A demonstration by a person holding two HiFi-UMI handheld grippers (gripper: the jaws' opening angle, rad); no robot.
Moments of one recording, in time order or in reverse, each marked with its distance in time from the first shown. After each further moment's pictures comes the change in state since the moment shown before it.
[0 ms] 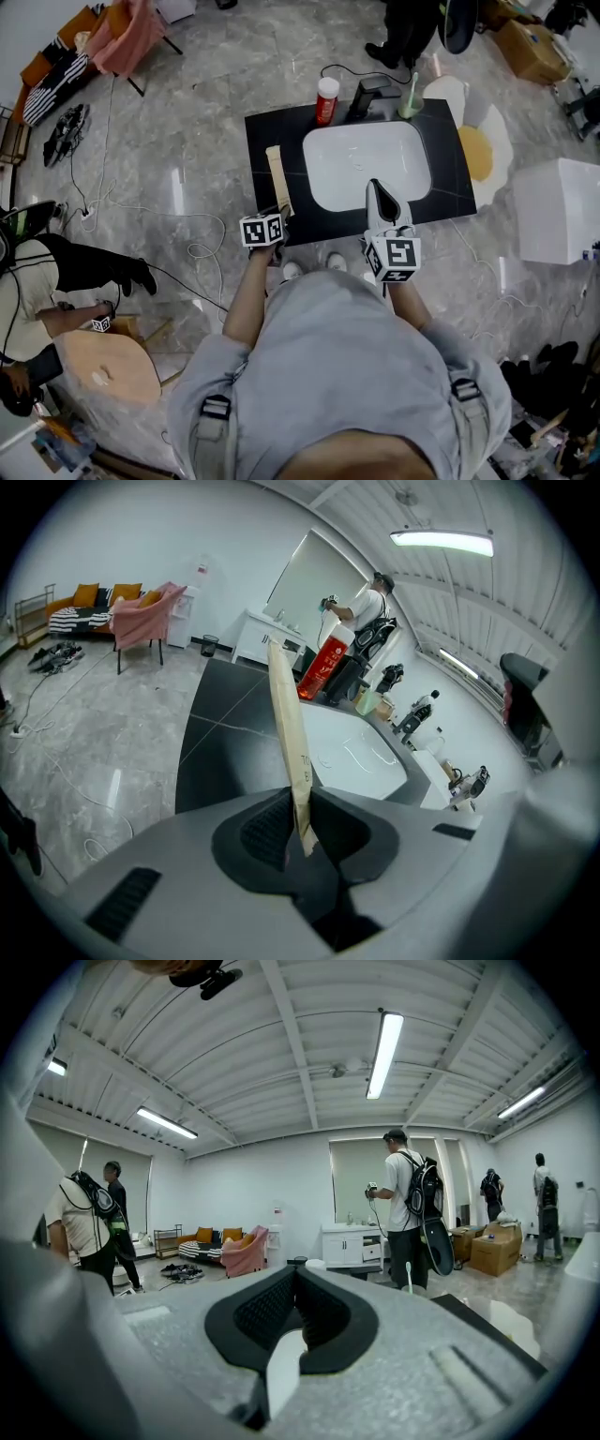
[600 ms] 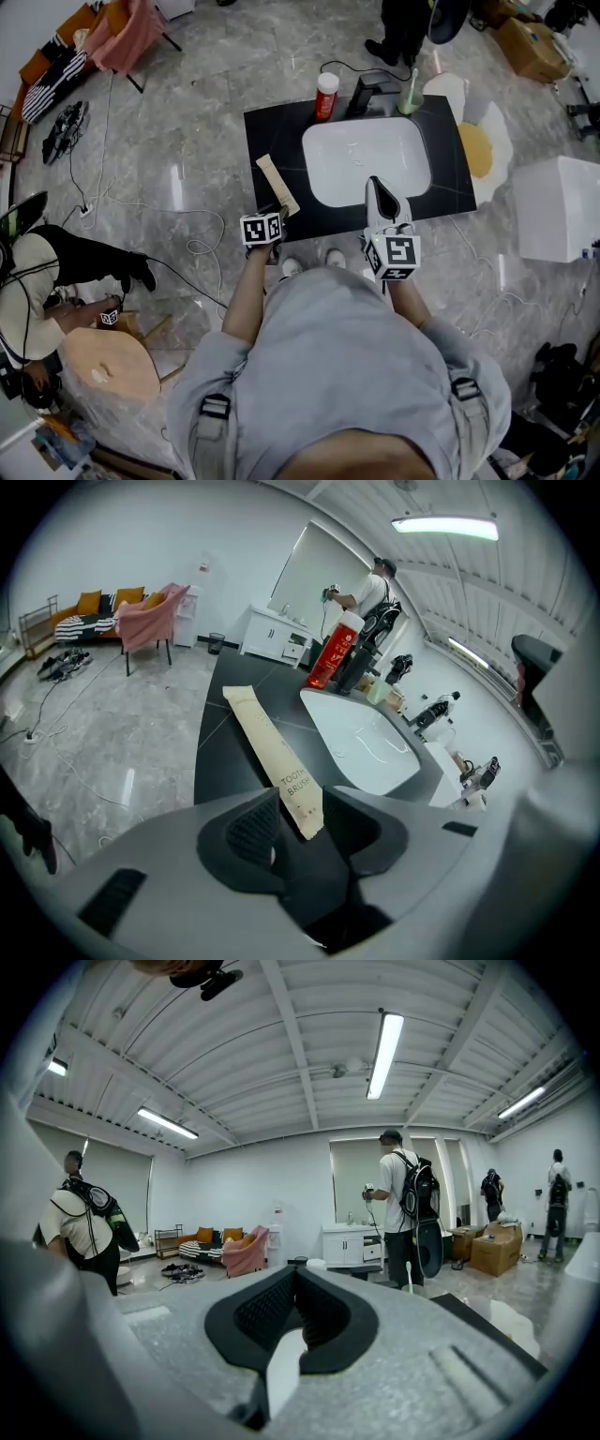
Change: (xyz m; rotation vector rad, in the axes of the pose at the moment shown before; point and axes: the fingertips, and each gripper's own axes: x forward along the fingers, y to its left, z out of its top) left arm 0.001 0.019 -0.022 0.014 0.045 0.073; right arm -0.005 0.002 -0.003 -0.007 0.002 0.000
